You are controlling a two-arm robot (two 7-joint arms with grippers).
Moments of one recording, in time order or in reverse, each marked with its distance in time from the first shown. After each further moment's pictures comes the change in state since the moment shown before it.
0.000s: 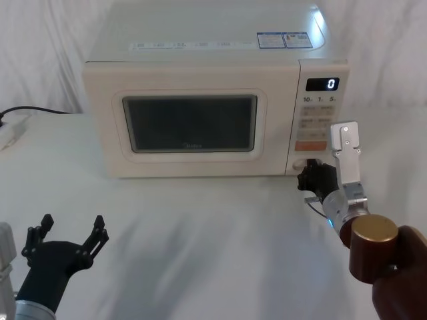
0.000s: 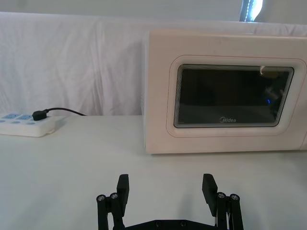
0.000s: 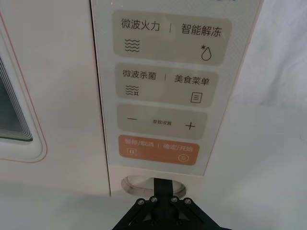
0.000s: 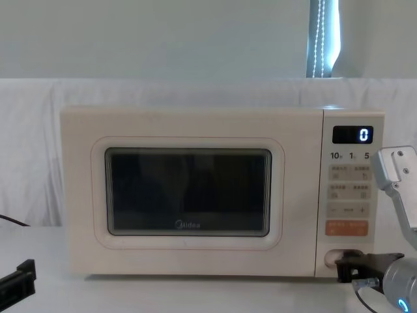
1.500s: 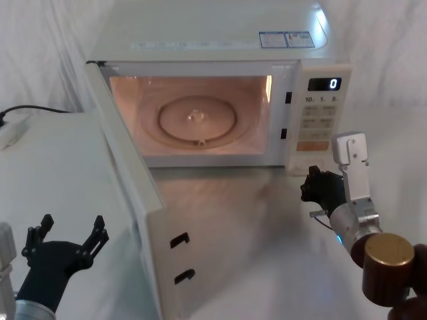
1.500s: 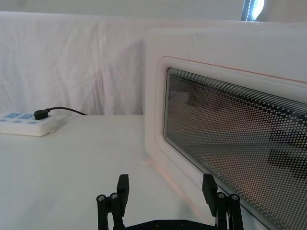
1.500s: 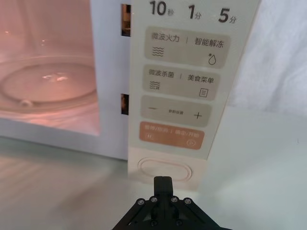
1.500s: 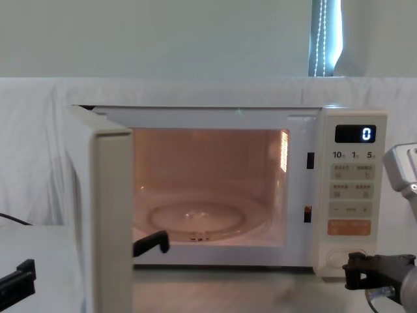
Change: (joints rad) left arm 0.000 0.000 0.000 0.000 0.000 0.000 0.000; right arm -0.145 0.029 -0.024 -0.213 -0.009 0.029 0.040
